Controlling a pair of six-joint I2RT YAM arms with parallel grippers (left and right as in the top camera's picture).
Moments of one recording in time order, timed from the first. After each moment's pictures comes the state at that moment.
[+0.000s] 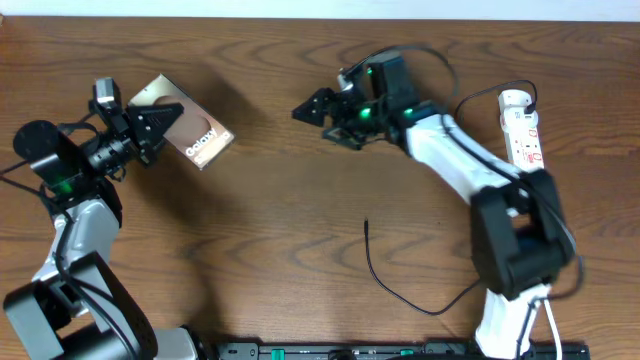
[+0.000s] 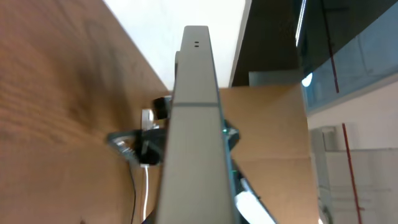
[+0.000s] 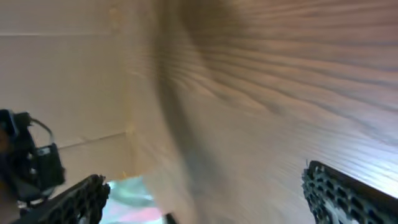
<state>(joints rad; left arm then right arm) 0.49 1.58 0.80 0.73 1.44 -1.45 0.40 2.01 1.43 -0.24 -0.77 0.80</state>
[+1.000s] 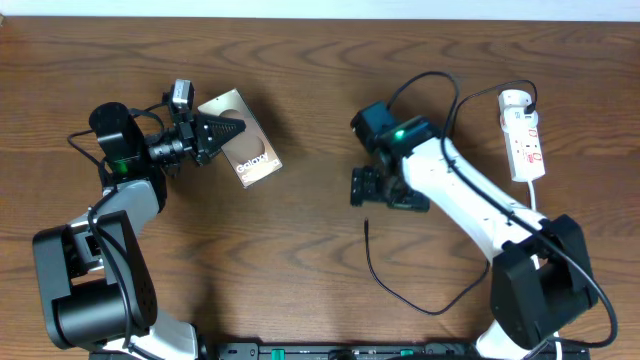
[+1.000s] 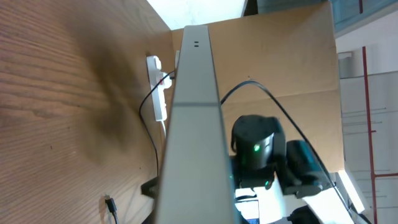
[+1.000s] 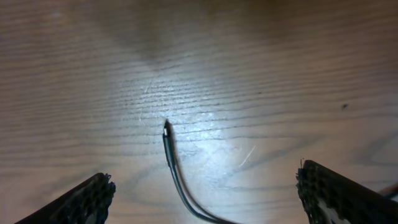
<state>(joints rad) 0.25 1.75 0.80 0.74 1.49 -1.19 0.55 1.81 1.36 -1.11 0.01 0.67</state>
